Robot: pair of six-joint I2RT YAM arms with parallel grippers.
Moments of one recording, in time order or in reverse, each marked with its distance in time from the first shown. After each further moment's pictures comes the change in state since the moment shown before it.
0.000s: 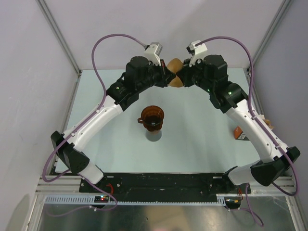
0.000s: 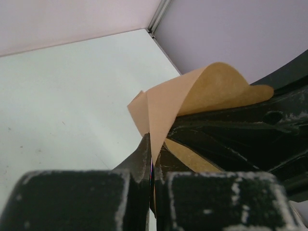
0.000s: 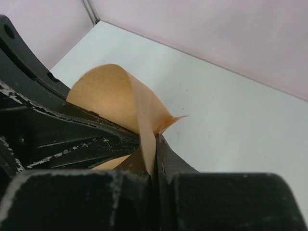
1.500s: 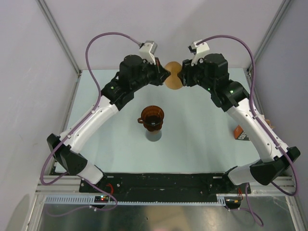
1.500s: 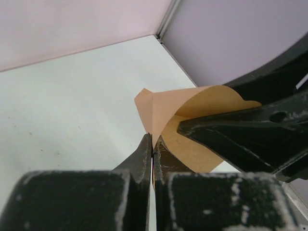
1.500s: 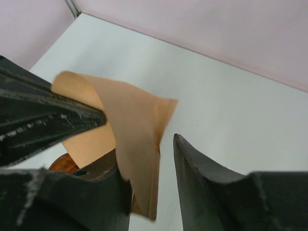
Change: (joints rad) left arm 0.036 -0.035 -0.018 0.002 0.017 0.065; right arm -0.012 0.014 0.048 -0.078 0.057 0.000
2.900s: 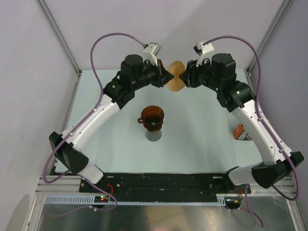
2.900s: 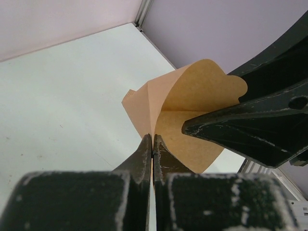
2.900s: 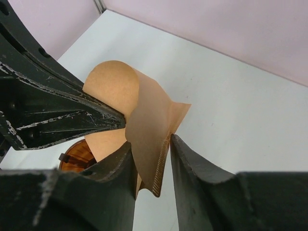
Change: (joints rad) left arm 0.027 0.022 -0.006 0.012 0.146 0.002; right arm -0.061 -0.038 -0.026 -0.014 -0.173 0.010
